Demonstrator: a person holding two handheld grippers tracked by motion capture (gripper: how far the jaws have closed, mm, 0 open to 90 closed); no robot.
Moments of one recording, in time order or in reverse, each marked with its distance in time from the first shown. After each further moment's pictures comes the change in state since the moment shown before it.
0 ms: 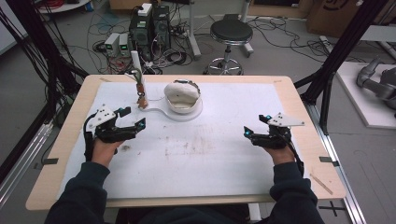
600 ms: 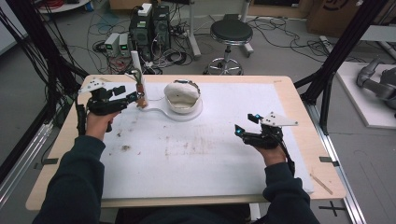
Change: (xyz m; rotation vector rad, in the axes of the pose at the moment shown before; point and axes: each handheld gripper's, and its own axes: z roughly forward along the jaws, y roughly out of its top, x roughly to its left) left arm 0.054 0.048 0.017 0.000 0.019 -0.116; right arm 0.025 0.013 0.009 -0.066 0.076 0.015
